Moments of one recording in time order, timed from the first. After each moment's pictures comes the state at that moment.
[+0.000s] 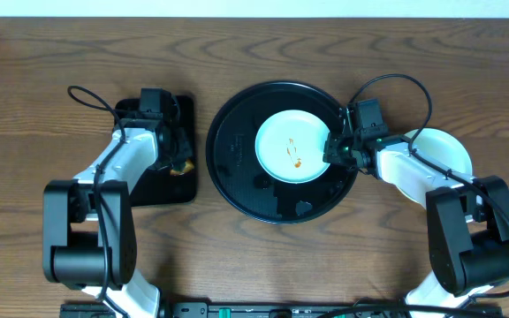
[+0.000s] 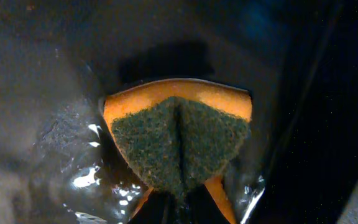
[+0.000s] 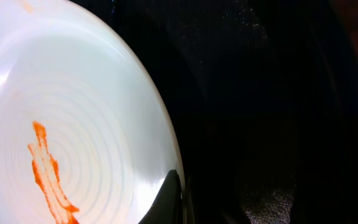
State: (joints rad) left arm -0.03 1.80 1.05 -0.57 0.03 -0.41; right arm 0.27 1.82 0.95 -0.24 -0.17 0.44
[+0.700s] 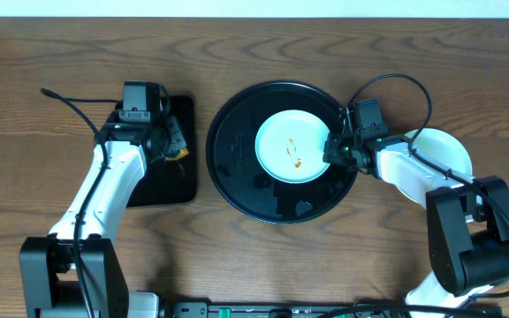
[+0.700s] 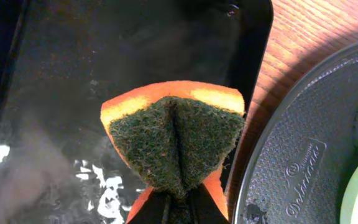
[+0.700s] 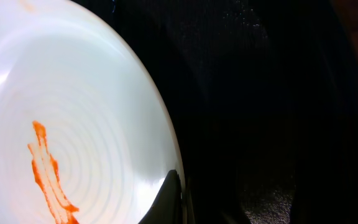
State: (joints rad) left arm -0.03 1.58 1.05 -0.60 0.03 -0.41; right arm 0.27 1.82 0.95 -0.24 -0.17 0.43
